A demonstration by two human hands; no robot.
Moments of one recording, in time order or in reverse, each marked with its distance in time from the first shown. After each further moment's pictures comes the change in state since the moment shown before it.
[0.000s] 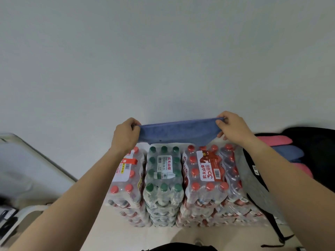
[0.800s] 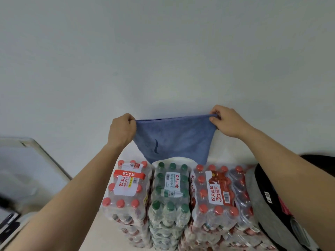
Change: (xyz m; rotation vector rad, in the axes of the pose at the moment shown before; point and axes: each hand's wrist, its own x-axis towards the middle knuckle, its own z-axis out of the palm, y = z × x) left_hand 0.050 -0.004 -0.059 0.126 0.190 -0.057; right_hand 0.064 -0.079 -0.007 -0.218 -0.049 -0.336
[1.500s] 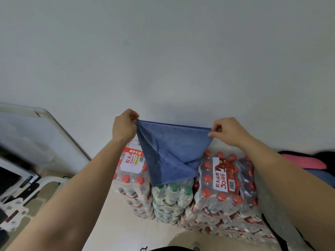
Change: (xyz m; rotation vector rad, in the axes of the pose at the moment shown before) left_hand -0.037 -0.055 0.031 -0.066 -0.012 -0.174; right_hand -0.021 0.032 0.073 -0.092 -0.258 -0.013
